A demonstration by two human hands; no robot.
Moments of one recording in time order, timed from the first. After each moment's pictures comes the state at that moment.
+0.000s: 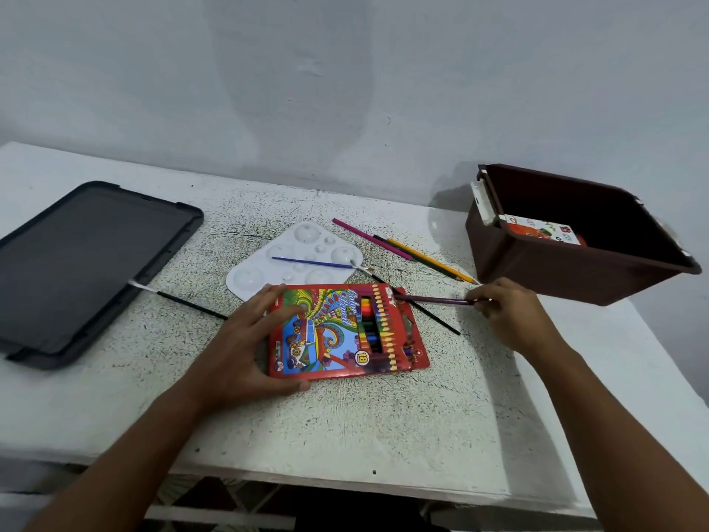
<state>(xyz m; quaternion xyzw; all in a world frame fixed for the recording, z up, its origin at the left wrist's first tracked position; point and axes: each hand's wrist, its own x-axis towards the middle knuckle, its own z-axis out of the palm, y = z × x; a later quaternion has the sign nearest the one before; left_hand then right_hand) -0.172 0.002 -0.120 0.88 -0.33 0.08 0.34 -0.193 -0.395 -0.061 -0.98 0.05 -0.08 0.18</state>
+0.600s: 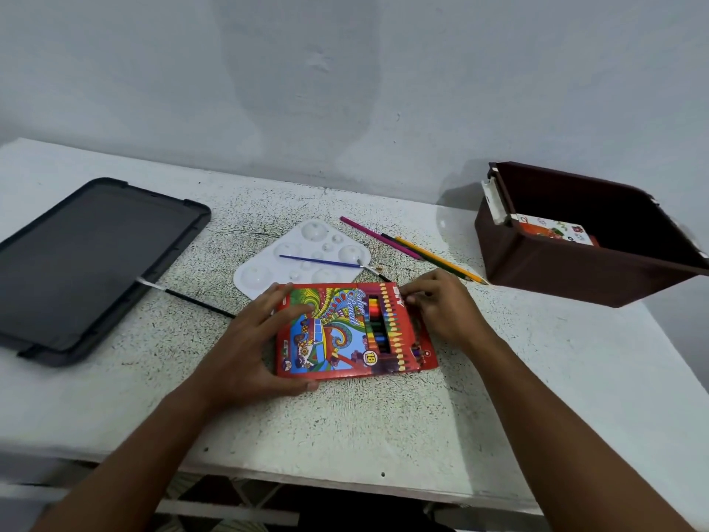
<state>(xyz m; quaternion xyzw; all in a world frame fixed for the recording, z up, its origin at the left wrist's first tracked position) -0.175 0.001 -0.117 0.88 -0.31 0.07 0.35 -0.154 -0.315 -0.085 -0.95 0.00 -0.04 0.30</state>
